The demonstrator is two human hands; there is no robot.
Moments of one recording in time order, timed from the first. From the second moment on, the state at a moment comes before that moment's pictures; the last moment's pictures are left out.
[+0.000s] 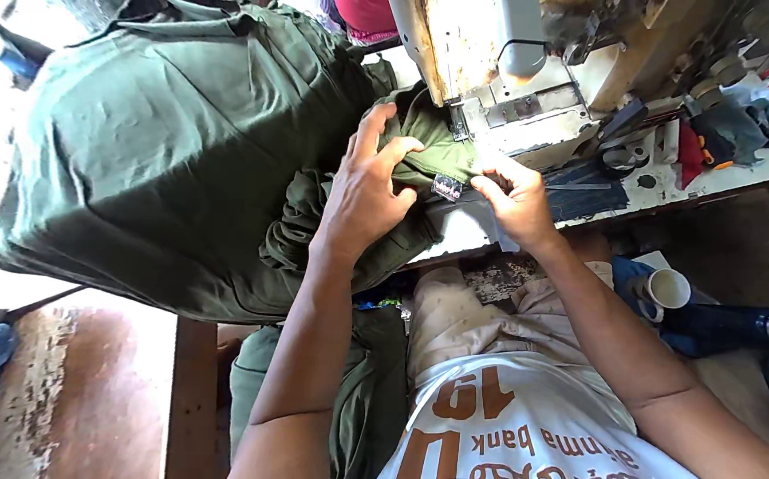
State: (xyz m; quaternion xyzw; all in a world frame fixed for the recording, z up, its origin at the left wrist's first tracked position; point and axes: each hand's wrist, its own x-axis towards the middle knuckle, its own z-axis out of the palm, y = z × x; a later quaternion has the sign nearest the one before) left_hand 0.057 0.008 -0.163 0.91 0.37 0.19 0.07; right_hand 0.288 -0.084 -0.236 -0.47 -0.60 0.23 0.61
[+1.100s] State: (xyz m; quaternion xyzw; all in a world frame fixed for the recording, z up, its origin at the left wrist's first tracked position) left_hand 0.080 0.036 -0.193 0.88 0.38 0.30 -0.04; right_hand 0.280 -0.084 -0.233 -0.45 -0.58 0.26 0.62
